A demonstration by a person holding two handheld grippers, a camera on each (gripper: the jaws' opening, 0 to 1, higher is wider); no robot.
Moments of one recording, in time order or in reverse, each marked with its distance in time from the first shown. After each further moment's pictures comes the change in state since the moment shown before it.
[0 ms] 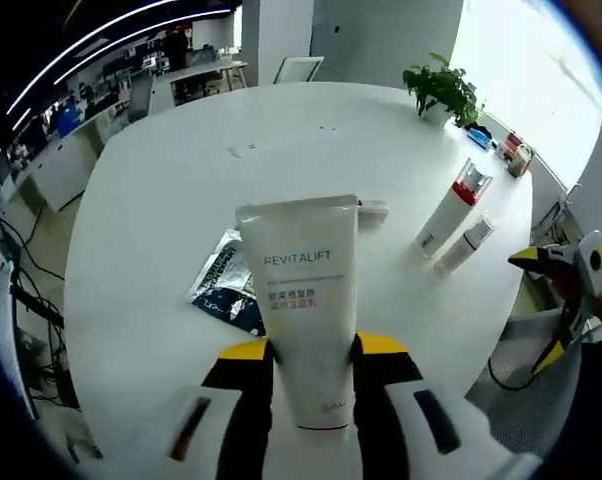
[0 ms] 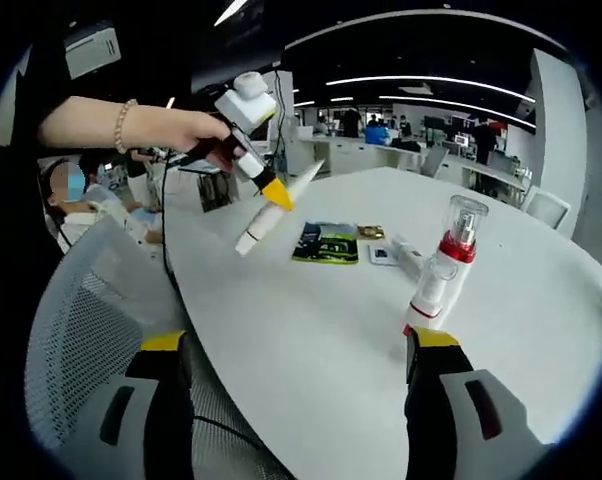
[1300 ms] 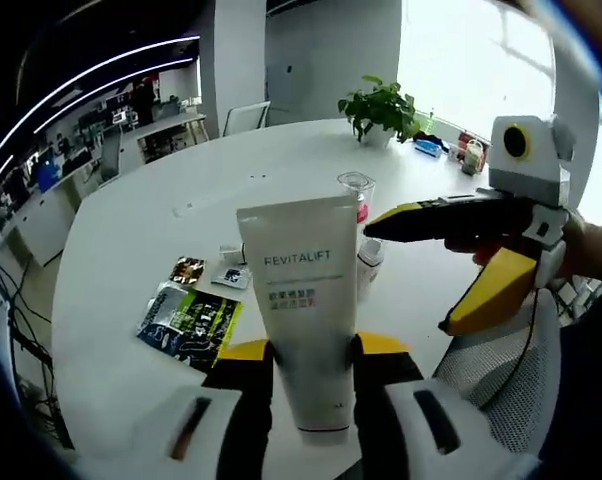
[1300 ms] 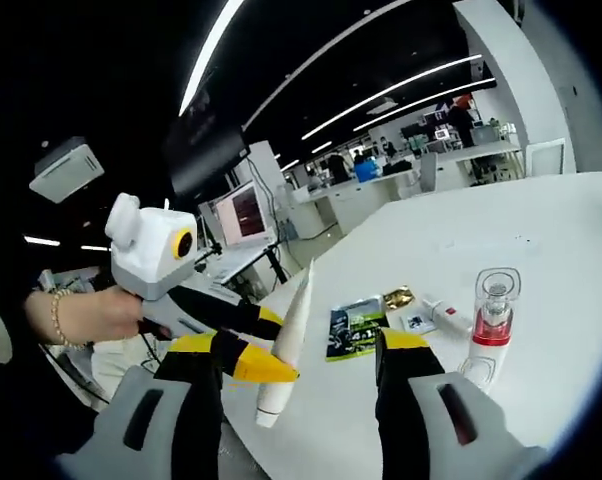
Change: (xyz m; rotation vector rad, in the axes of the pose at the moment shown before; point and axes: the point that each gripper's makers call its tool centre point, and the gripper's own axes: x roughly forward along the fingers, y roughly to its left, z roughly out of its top) left arm -0.026 -0.113 0.003 0.148 -0.187 -0.089; right arm 0.032 -0.013 0.103 0.320 -0.259 0.090
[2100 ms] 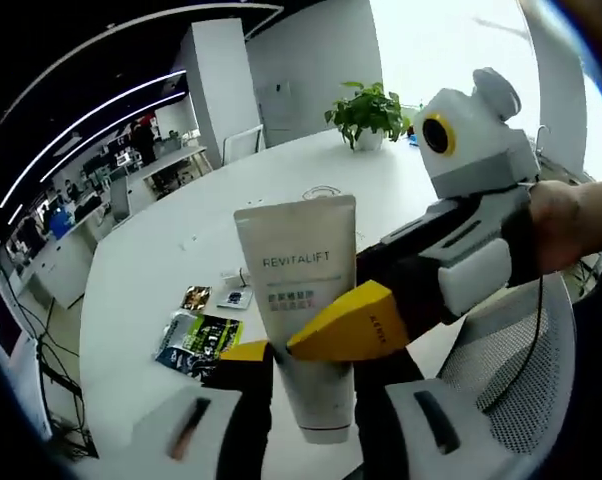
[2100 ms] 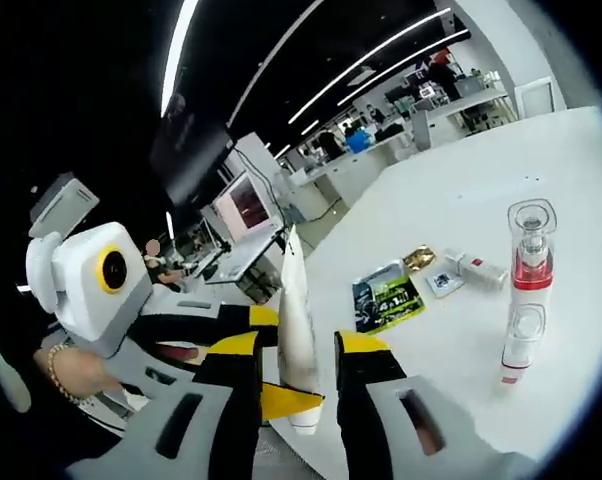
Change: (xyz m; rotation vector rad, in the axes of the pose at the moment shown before) left arm -0.011 -0.032 0.007 0.191 -0.061 0.107; right arm 0.015 0.019 -0.022 0.224 0.080 0.036
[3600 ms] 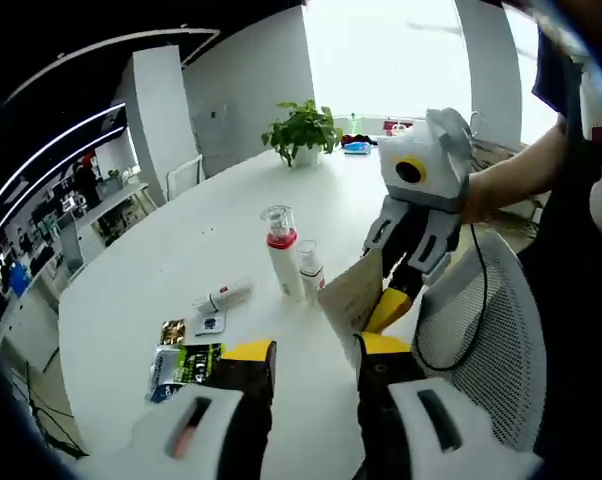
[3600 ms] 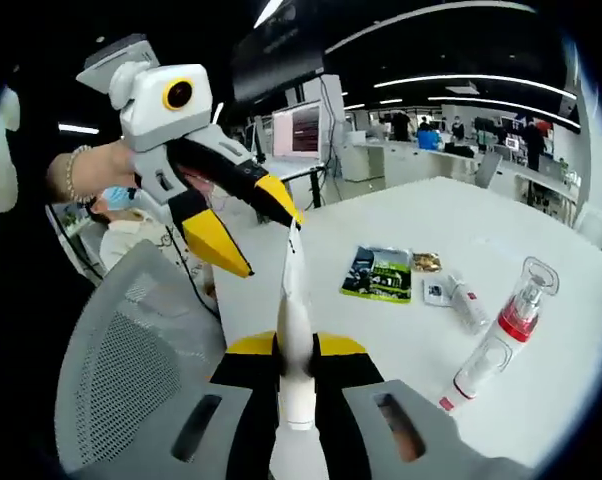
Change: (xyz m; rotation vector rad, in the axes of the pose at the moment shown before) left arm -0.037 -0.003 0.007 0.217 -0.094 -0.322; right arm -0.029 -0.010 -0.051 -0.621 0.264 0.109
